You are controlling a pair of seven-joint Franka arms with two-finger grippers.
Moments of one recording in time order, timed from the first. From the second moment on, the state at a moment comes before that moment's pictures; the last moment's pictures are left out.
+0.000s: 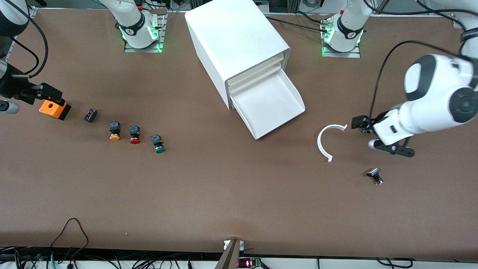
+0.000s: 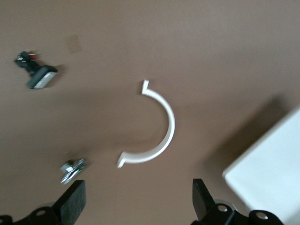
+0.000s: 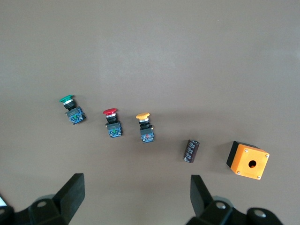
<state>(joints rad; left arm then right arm) 0.11 0.30 -0.26 -1.74 -0.06 1.89 0.02 -0.02 0.01 -0.05 -1.75 -0.01 1.75 -0.02</state>
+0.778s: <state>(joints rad) -0.14 0.41 -0.26 -2.07 -0.06 2.53 -0.65 -0.02 0.01 -0.05 -1.75 -0.01 1.75 -0.02</state>
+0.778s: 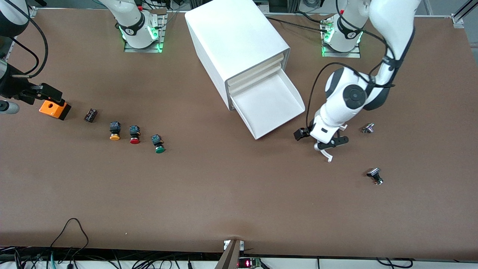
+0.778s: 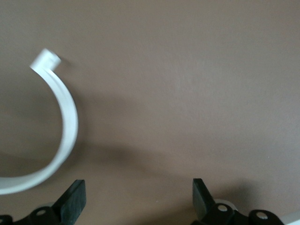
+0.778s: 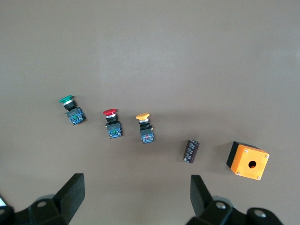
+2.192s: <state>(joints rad) -0.24 0.40 -0.50 -2.19 -0.24 2.43 -0.84 -0.02 0.03 -0.05 -1.74 -0.01 1.77 -0.02</state>
